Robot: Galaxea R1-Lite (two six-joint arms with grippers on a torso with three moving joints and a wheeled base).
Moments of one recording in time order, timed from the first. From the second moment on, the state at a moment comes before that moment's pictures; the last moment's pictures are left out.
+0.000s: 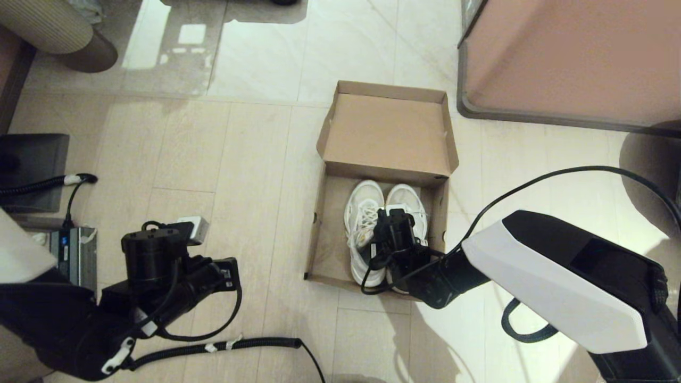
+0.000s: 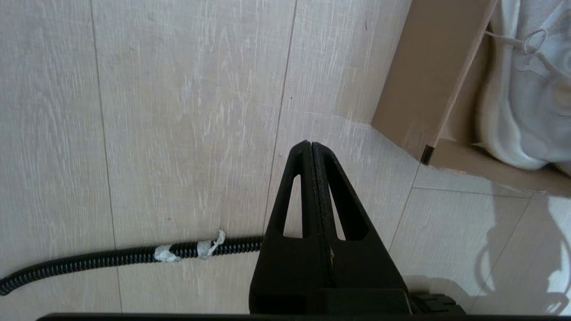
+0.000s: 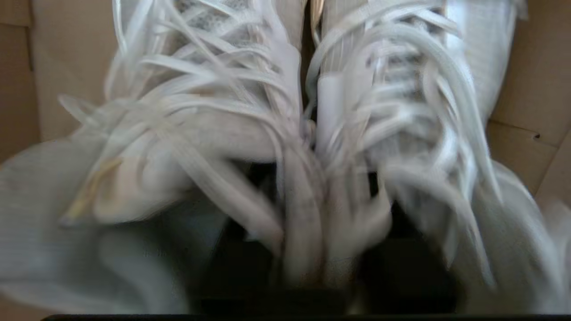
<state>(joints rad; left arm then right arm) -0.23 1.90 -0.48 -1.04 0.10 -0.09 0.61 2.46 -1.43 -0.63 -0.56 0.22</state>
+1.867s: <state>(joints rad) -0.28 1.62 -0.19 -1.04 0.11 -0.10 0.70 1.77 -0.66 -0.61 -0.60 0.23</state>
